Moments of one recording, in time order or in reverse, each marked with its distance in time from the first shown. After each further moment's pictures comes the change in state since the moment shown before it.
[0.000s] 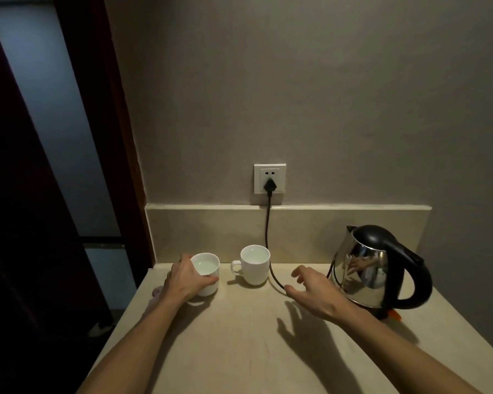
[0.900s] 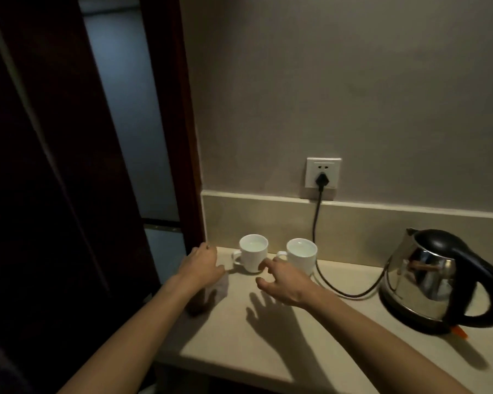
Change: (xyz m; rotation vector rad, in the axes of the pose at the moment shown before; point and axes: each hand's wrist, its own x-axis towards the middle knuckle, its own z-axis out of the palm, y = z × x) left_hand -0.036 -0.031 -0.076 0.488 -0.051 0.114; right_hand 0.028 -0.129 0.062 -0.013 -0.195 -0.350
